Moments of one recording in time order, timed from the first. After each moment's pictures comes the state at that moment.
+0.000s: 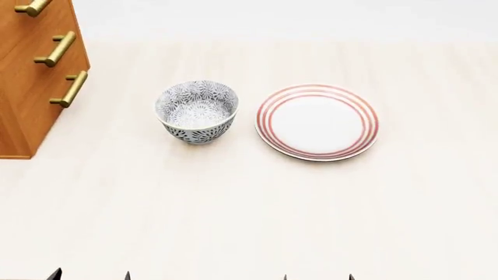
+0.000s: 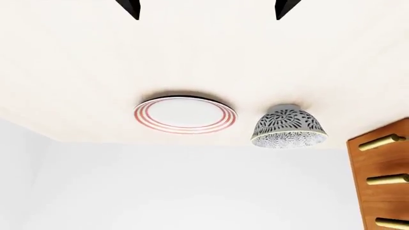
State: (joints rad) left arm -0.02 -0.12 0.16 -0.03 -0.11 -0.02 -0.15; right arm 0.00 0.13 -0.17 0.01 0.10 -0.01 0.14
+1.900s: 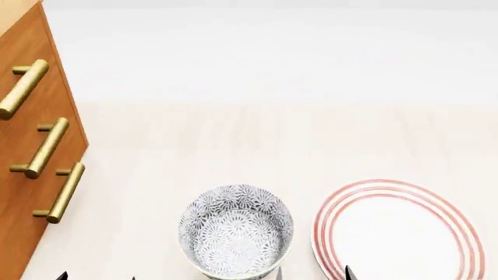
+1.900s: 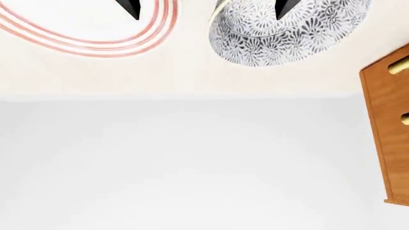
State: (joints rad) left arm -0.02 -0.18 0.25 -0.06 -0.16 0.03 -0.21; right arm -0.01 0.19 -0.24 -0.01 0.21 -0.16 0.15
